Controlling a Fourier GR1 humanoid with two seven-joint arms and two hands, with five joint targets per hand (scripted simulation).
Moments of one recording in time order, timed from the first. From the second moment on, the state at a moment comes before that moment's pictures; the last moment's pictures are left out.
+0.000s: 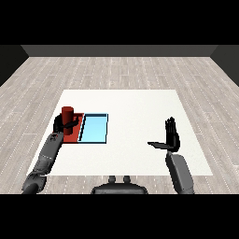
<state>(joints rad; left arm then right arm) -0.53 0.45 -0.03 -0.75 -0.02 0.38 -0.13 -0.06 -0.21 0.02 -1.46 -0.27 -0.10 -0.47</state>
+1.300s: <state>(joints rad) -0.79 0.49 -0.05 -0.03 -0.21 0.29 0.00 -0.01 -0.20 0.02 -1.54 -0.26 -0.06 -0.56</state>
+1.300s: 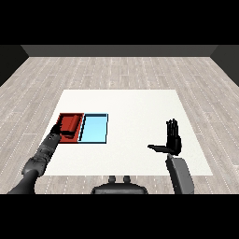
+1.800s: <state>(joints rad) -0.76 0.46 0.17 -0.22 0.01 0.37 -0.30 -0.02 -0.20 0.03 -1.57 -0.25 -0.05 -0.55</state>
